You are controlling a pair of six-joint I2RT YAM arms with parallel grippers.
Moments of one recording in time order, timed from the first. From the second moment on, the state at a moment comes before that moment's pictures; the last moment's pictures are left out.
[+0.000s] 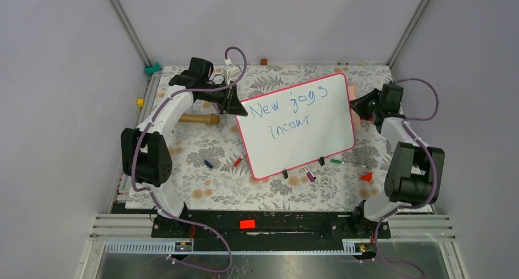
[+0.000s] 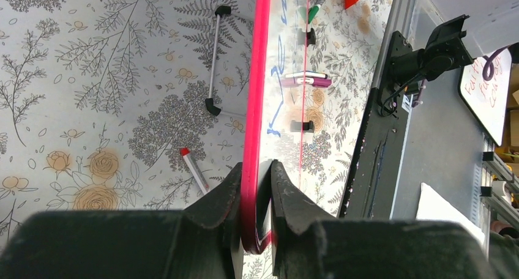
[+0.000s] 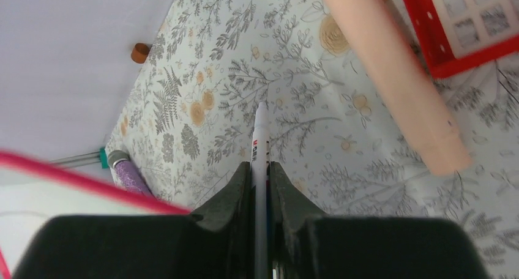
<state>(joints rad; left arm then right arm) -0.23 1.74 1.53 -0.76 1.01 0.30 -0.19 1.61 1.01 -0.04 -0.30 0.80</state>
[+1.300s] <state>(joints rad) -0.17 2.00 1.85 -1.29 1.13 0.82 -0.18 1.65 1.03 -0.05 -0.43 0.81</state>
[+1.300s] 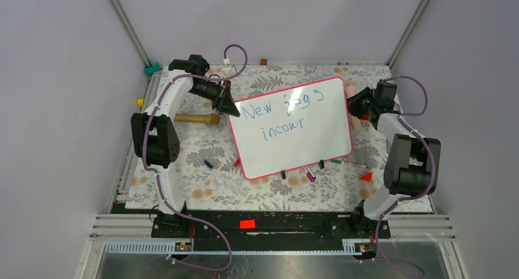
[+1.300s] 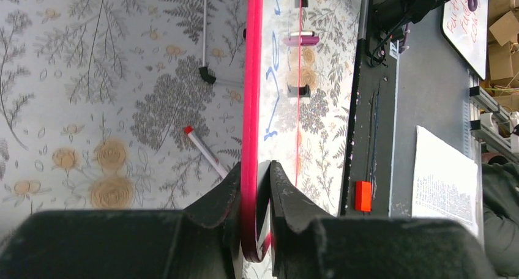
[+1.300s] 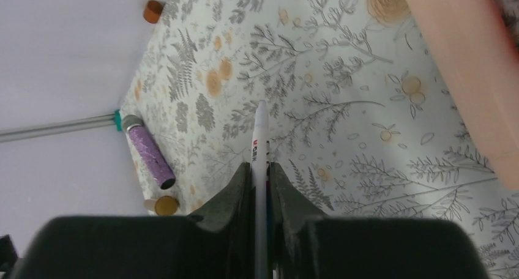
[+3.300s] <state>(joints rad) -0.19 1.91 1.83 -1.27 1.04 0.76 0.43 1.03 0.88 -0.45 -0.01 0.28</state>
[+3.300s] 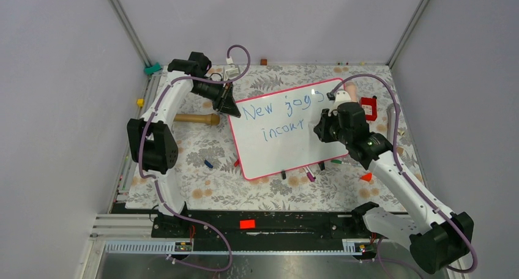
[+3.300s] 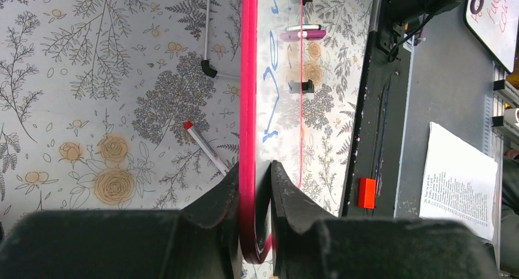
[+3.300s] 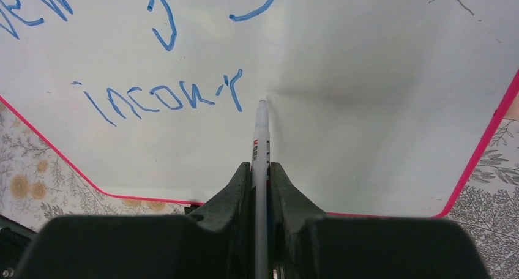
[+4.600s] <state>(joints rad) -0.19 1.92 1.84 -1.27 1.04 0.73 0.46 1.12 0.93 -0.41 0.07 0.27</state>
